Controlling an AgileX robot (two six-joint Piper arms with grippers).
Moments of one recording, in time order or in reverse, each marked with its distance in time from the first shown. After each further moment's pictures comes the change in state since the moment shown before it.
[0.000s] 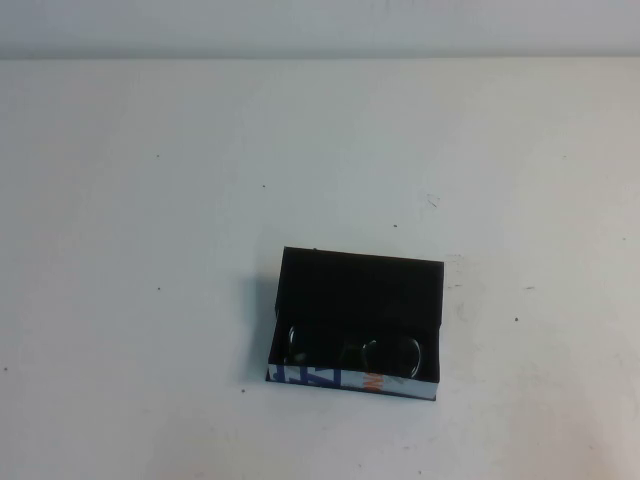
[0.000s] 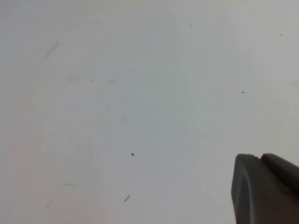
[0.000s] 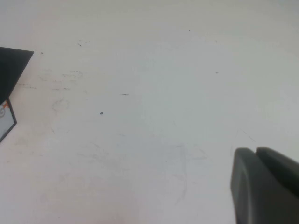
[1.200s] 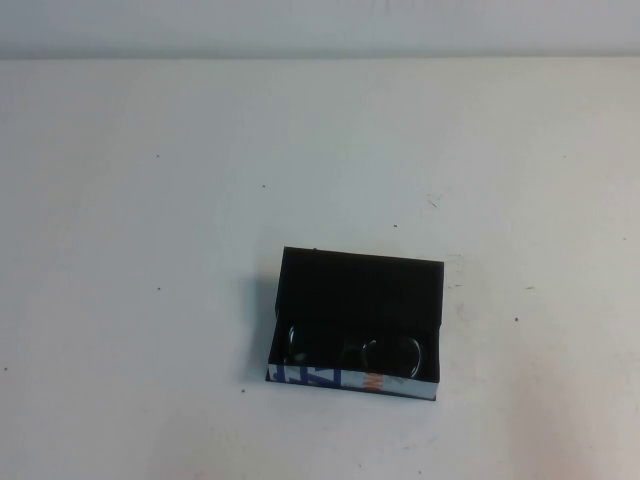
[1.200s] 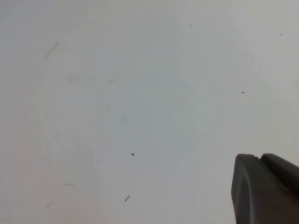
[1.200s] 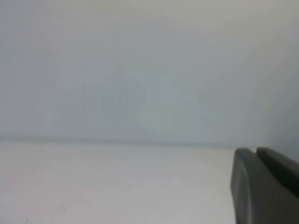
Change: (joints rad) right arm 0.000 0.000 0.000 0.004 -0.446 0.000; left arm 0.000 0.000 0.000 0.000 0.000 0.000
